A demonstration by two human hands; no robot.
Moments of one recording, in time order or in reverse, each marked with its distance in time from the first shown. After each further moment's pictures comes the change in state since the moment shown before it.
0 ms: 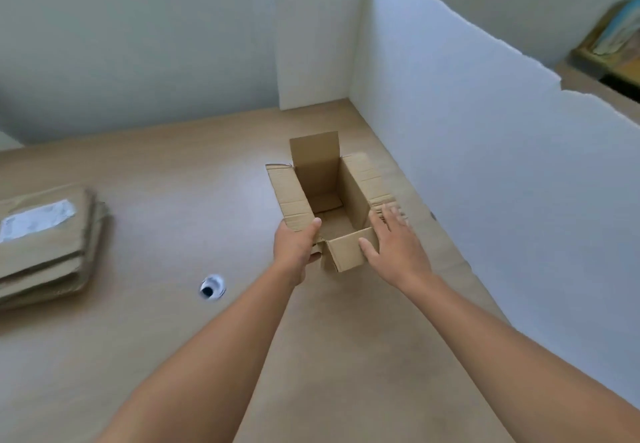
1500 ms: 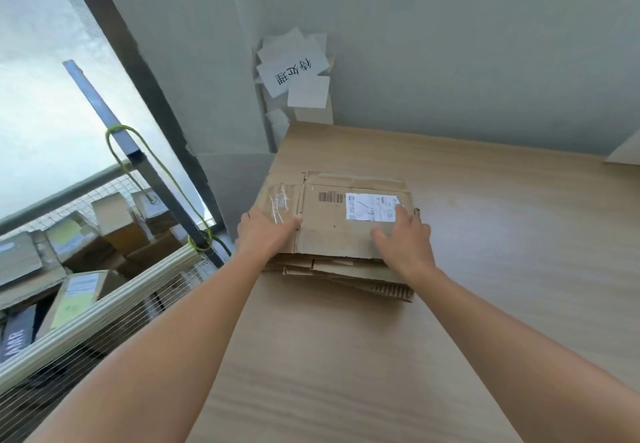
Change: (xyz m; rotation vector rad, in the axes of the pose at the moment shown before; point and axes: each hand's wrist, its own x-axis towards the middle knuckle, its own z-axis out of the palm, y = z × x) left_hand 0.079 0.076 -0.676 0.712 0.689 -0.054; right_hand 0.088 -0.607 0.162 0.369 -0.220 -0.144
